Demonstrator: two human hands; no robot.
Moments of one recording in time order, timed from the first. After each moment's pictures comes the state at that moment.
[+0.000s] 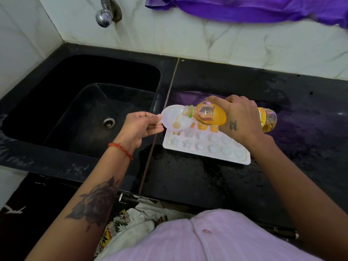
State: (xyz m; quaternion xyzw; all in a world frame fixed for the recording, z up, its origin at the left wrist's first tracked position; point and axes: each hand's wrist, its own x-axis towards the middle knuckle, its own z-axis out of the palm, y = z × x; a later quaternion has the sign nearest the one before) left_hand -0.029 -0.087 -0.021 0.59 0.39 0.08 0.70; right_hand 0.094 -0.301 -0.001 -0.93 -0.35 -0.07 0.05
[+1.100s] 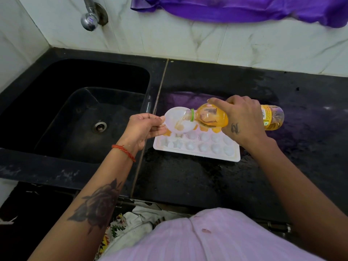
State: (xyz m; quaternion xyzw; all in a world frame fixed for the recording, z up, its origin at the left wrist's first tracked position) left_hand -0.013 -0.115 -0.019 0.59 0.36 0.05 0.72; right_hand 0.095 -0.330 0.002 -0.93 -0.34 -0.11 0.02
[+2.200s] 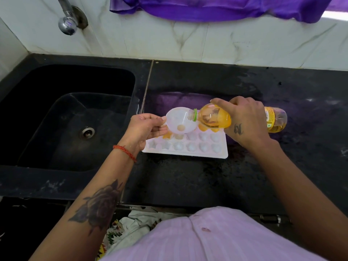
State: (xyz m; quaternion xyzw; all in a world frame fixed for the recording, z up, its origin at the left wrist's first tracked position) left_hand 0.008 -0.139 -0.021 0.61 0.32 0.02 0.73; right_hand 0.098 -0.369 0.000 -0.95 -0.29 -0.11 0.03
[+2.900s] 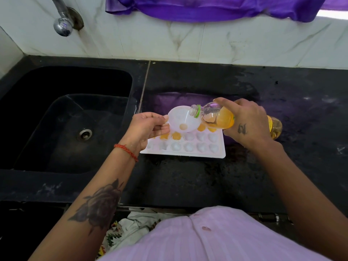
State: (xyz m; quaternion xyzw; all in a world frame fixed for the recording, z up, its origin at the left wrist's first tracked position) left_hand 0.015 -0.147 -0.018 0.60 0.31 0.01 0.73; right_hand 0.092 -0.379 0.005 -0.96 -0.25 -0.08 0.11
